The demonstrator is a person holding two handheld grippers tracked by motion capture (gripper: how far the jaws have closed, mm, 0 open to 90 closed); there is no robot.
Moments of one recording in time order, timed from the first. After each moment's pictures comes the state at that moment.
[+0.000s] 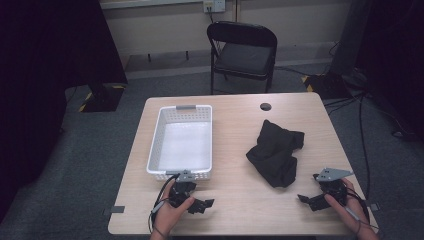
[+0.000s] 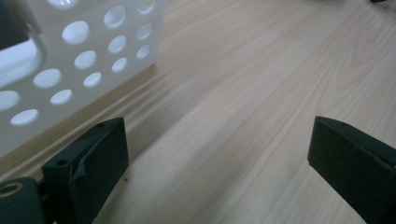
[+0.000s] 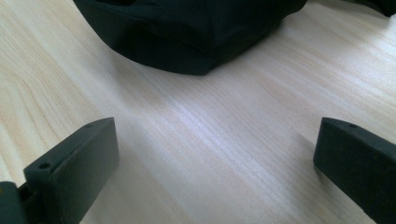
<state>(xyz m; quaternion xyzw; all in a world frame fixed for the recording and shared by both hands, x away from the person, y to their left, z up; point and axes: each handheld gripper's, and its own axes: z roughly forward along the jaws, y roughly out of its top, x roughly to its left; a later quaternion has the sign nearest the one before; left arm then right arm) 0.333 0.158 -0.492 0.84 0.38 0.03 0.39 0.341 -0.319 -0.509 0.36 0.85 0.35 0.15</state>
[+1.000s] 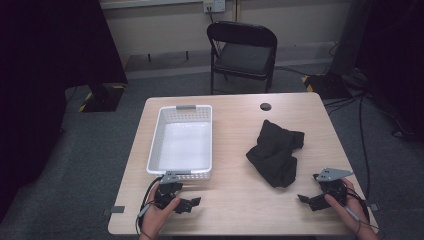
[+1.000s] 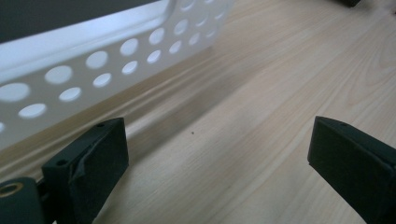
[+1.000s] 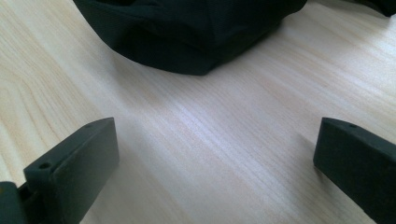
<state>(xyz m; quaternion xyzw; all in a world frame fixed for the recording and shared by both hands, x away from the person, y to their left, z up) 0.328 0.200 -0.496 0.81 0.42 0.05 0.40 0.341 -0.319 -0.509 0.36 0.85 0.35 0.15</state>
